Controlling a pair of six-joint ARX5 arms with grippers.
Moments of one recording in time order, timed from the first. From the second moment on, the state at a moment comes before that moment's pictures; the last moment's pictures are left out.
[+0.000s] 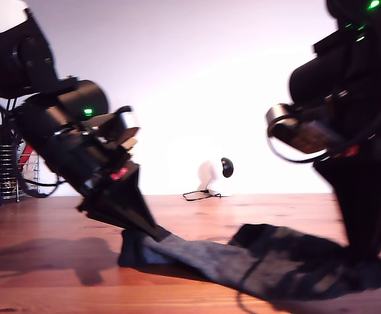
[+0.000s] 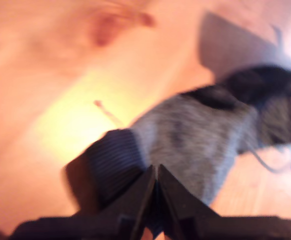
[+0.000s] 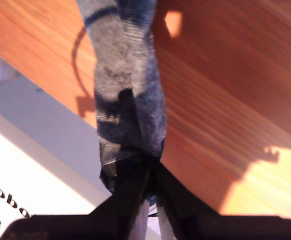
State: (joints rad) left arm -0.50 1.86 1.04 -0.31 0.63 0.19; right arm 0.43 1.63 1.00 -1.05 -0.35 -0.16
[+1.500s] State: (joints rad) left arm -0.68 1.92 1.06 -0.26 0.57 0.14; right arm 0.46 1.52 1.23 -1.06 -0.43 -0.04
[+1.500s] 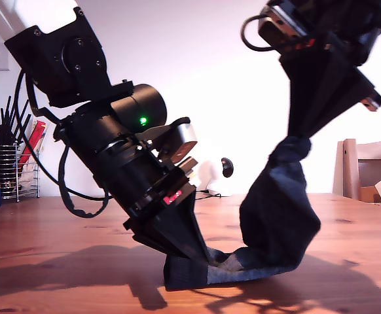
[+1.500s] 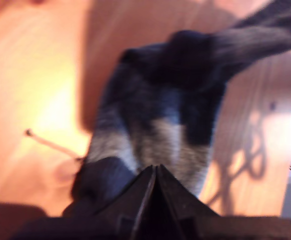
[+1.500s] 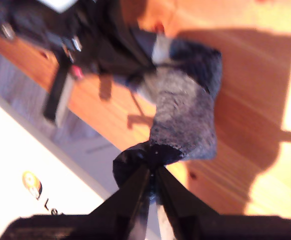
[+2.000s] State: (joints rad) left arm -0.69 1.93 1.06 -0.24 0.63 0.11; right arm 0.56 1.66 1.23 -0.95 -0.41 0.00
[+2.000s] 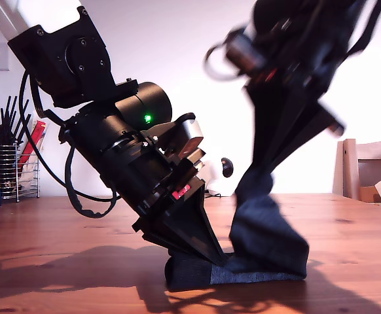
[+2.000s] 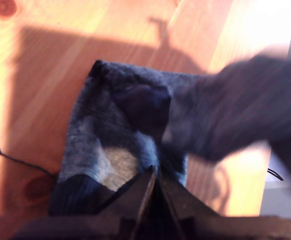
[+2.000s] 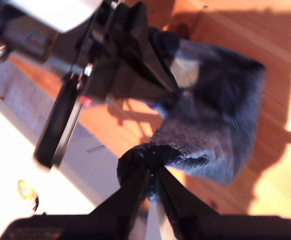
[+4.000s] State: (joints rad) left arm -0.66 1.86 1.06 -0.33 0.34 0.15; right arm 0.63 1.69 1.23 -0.78 -0.36 0.05
